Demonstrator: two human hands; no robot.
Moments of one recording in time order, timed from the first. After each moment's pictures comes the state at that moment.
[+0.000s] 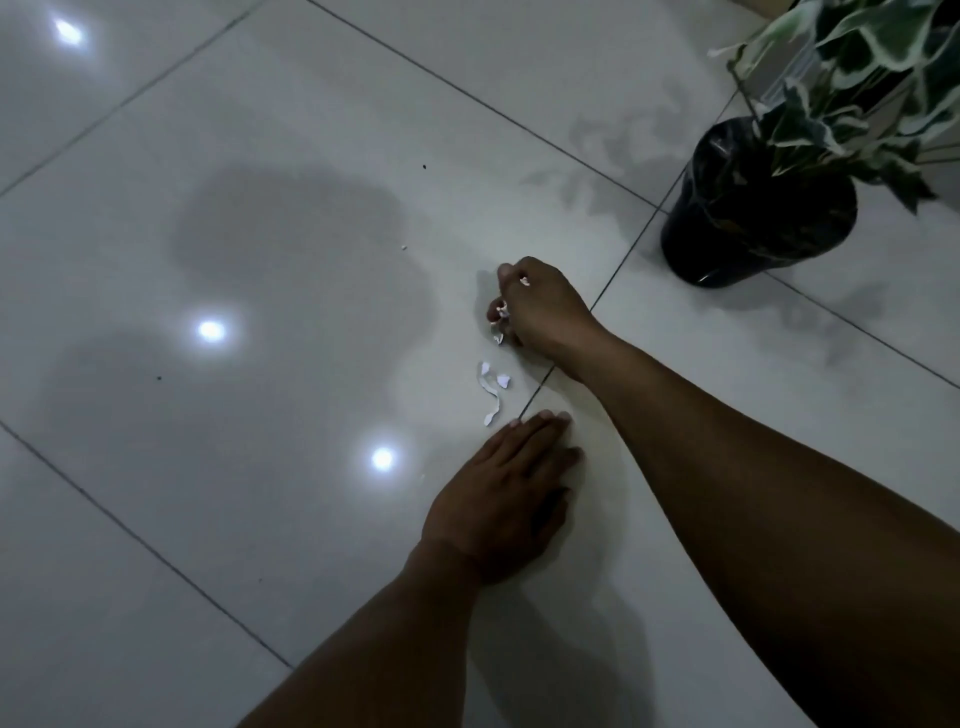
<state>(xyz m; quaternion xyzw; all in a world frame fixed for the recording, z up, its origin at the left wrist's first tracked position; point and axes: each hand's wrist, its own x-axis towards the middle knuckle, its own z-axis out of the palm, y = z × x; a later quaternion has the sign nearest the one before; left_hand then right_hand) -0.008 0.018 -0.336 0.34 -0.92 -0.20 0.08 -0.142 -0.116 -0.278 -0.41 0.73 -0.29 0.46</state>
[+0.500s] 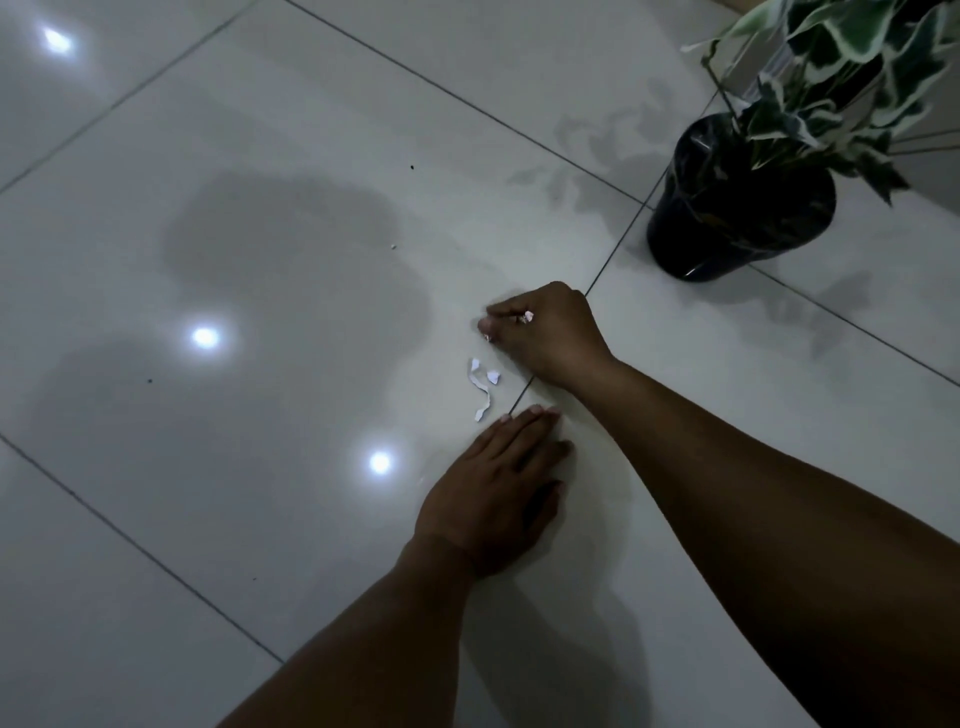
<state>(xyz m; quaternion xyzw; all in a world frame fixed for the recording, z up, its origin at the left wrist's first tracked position) -0.010 0.017 -0.333 0.35 -0.91 -0.20 0.06 -0.160 -0.085 -0.288 -0.52 0.74 -0.23 0.35</state>
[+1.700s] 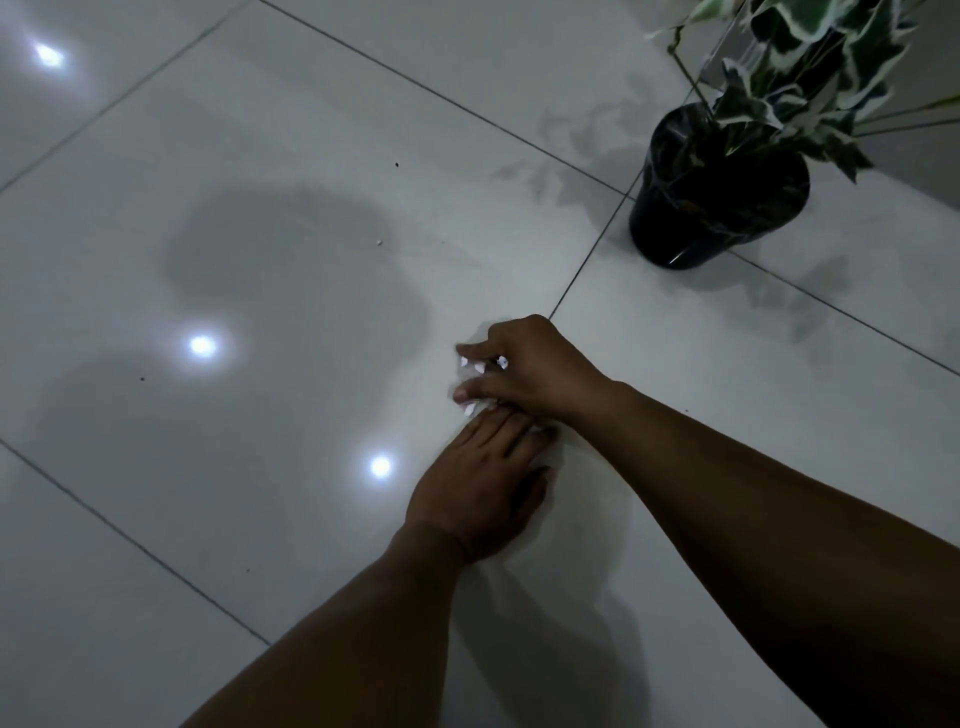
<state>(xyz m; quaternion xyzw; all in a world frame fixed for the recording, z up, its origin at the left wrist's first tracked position) -0.011 0.020 -0.330 0.35 -0.91 -0.21 0.08 -0.161 -0.052 -0.295 -0.66 0.64 -0.14 0.36</state>
